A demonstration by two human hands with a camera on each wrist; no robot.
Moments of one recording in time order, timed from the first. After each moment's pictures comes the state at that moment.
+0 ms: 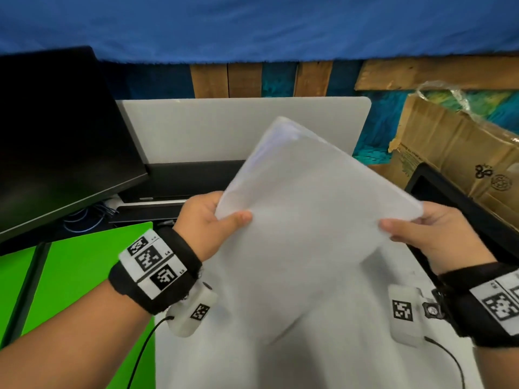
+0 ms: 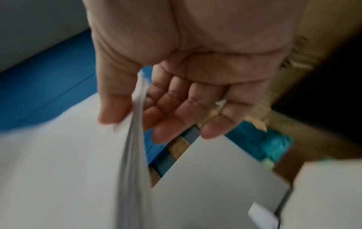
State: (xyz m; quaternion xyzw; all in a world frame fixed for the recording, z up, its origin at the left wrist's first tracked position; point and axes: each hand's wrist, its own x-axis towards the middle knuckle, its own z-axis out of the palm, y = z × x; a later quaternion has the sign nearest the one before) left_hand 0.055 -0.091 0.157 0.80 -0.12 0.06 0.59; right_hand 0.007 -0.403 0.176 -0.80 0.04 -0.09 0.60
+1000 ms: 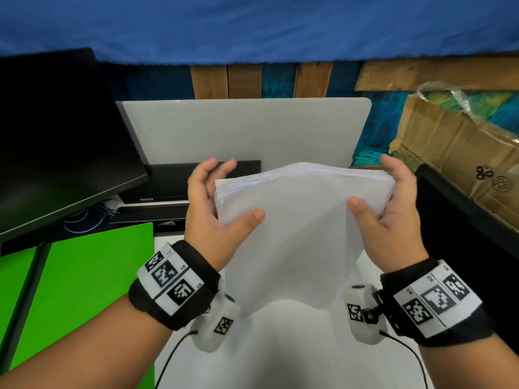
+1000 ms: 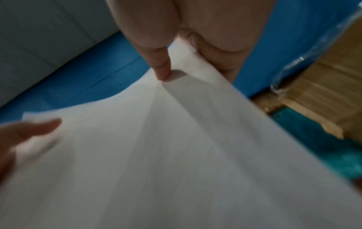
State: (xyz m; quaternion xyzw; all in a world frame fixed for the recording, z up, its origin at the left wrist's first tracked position) left_hand 0.047 -0.113 0.156 0.68 -0.17 0.18 0.69; right_hand 0.026 -0.348 0.167 -0.81 -0.07 -0.31 0.50
